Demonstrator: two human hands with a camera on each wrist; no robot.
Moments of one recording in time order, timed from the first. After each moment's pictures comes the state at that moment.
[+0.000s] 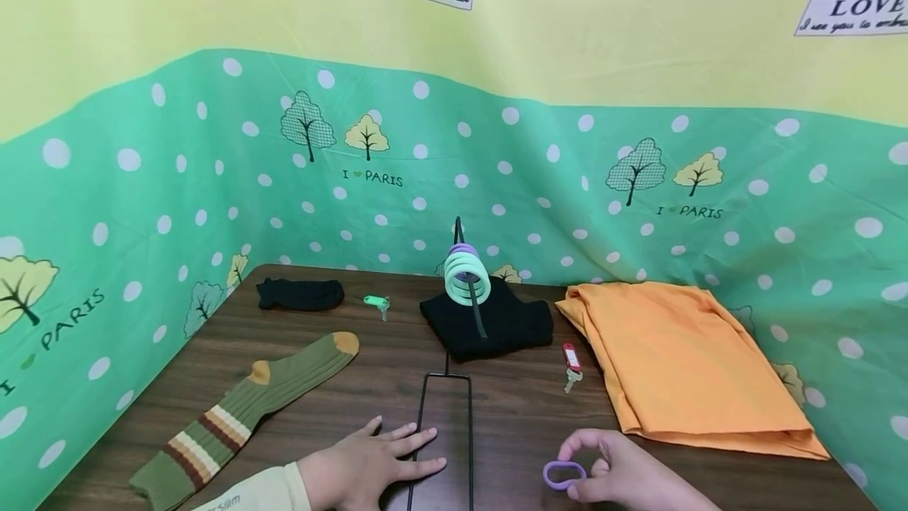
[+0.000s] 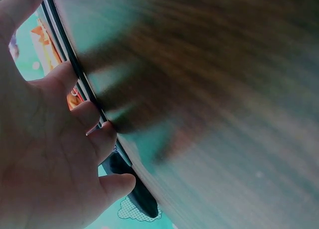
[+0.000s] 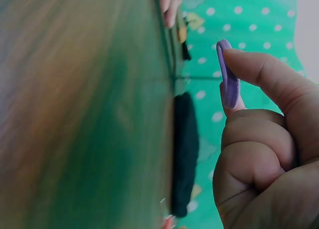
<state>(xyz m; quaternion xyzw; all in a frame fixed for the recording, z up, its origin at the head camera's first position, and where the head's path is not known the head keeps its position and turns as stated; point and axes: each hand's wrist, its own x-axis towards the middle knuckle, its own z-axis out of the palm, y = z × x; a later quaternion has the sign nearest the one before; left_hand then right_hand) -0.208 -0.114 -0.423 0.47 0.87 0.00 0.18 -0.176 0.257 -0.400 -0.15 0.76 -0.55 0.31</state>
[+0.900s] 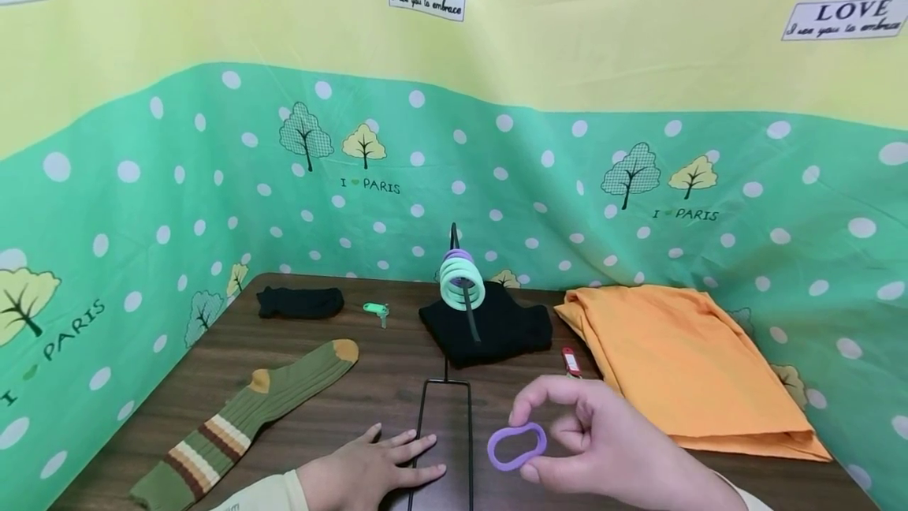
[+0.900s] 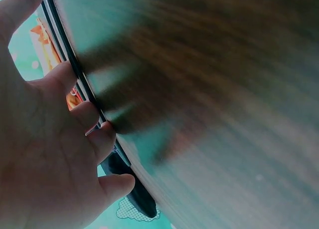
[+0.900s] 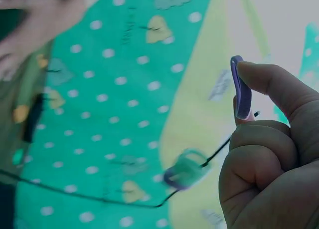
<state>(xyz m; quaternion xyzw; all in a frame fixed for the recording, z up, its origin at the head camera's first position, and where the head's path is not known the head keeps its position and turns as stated) -0.211 -0.116 -0.429 0.48 0.86 0.00 0.18 -0.142 0.181 -0.283 -0.41 0.74 -0.53 0.07</state>
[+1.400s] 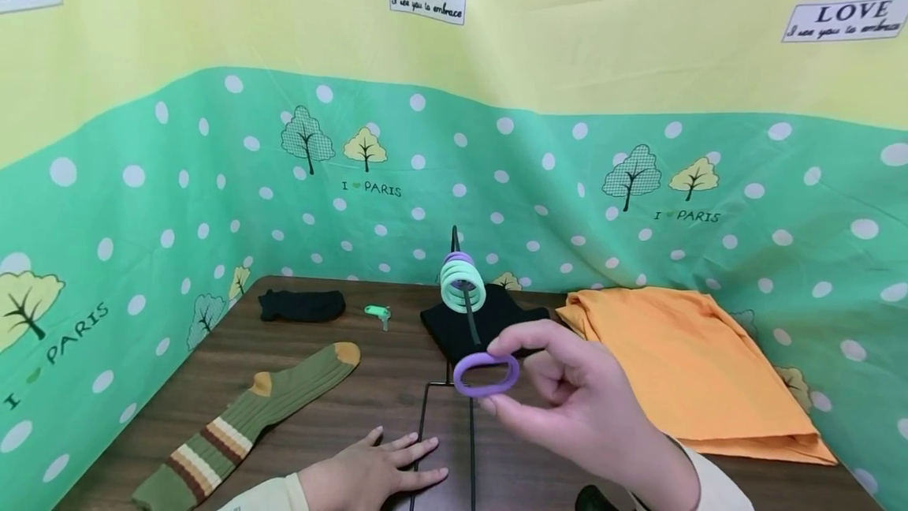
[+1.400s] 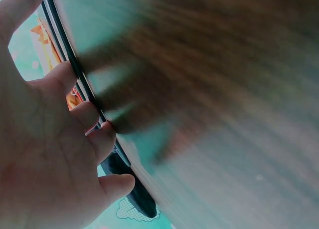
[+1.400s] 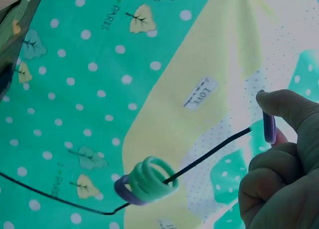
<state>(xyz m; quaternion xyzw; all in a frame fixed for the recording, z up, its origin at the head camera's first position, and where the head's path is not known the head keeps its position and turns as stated) -0.210 -0.115 -0.431 0.49 0.86 -0.01 0.15 -0.156 0.143 -0.261 -0.48 0.68 -0.47 -0.28</state>
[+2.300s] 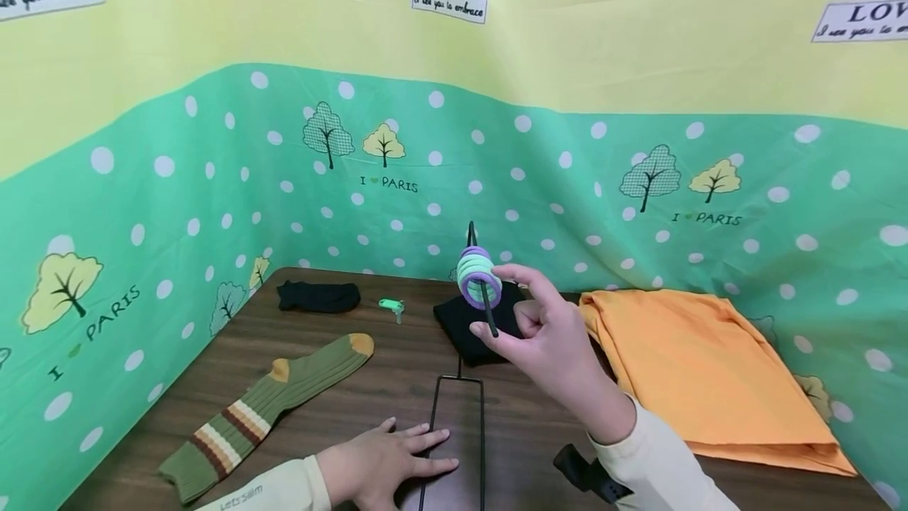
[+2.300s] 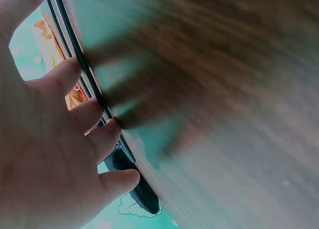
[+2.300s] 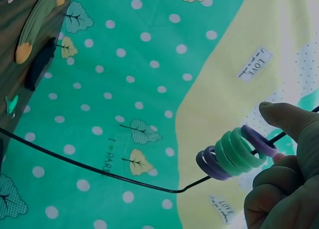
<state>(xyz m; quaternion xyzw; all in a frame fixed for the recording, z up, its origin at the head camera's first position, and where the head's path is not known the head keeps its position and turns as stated) -0.208 -0.111 -0.425 0.45 0.87 -0.02 0.17 -0.197 0.120 -0.267 -0.30 0.80 -0.42 -0.31</state>
